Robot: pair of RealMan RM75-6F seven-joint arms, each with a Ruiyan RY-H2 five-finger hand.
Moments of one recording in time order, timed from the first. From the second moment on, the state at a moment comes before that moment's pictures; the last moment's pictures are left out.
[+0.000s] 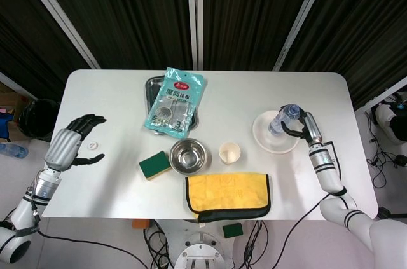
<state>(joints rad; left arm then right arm) -0.38 -1.27 -0.04 -1.35 1.60 1.38 -0.38 0.58 -1.74 0.18 -0.70 -1.41 0.99 1.30</state>
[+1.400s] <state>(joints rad) -0.36 -1.27 -0.04 -1.31 1.61 1.43 -0.44 0.63 -1.51 0.08 -1.09 -1.54 1.02 0.42</state>
